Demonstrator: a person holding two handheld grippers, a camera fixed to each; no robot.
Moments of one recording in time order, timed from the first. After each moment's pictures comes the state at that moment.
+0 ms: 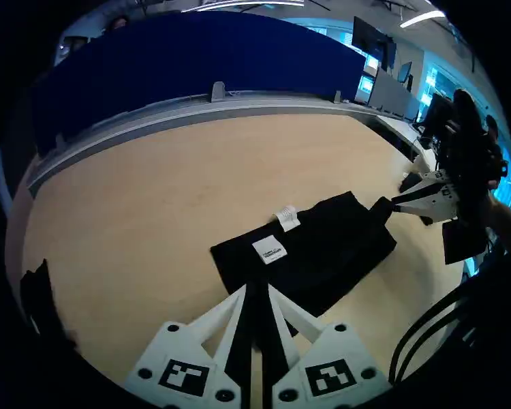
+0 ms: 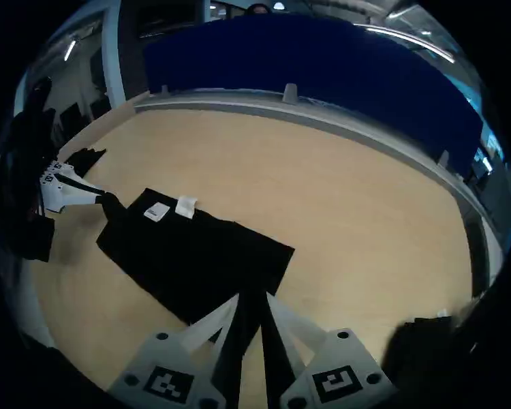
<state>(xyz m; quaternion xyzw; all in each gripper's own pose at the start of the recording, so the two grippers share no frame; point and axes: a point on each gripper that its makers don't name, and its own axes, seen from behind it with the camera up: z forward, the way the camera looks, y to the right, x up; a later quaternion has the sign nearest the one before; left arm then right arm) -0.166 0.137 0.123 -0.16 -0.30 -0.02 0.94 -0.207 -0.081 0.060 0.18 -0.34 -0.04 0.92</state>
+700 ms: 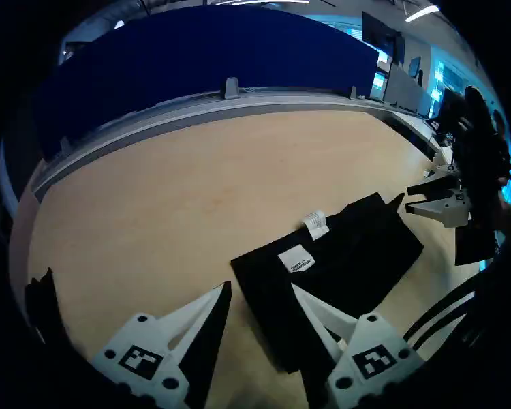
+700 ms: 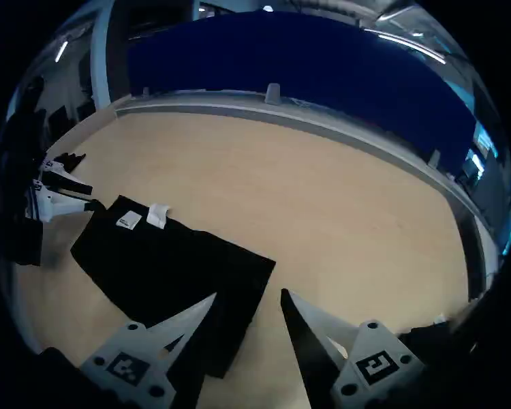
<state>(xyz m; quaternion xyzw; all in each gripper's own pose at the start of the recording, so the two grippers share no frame) -0.178 0.118 0.156 -0.13 -0.30 -0.01 0.95 -0.217 -0.070 0.091 0.14 -0.33 -0.04 0.93</state>
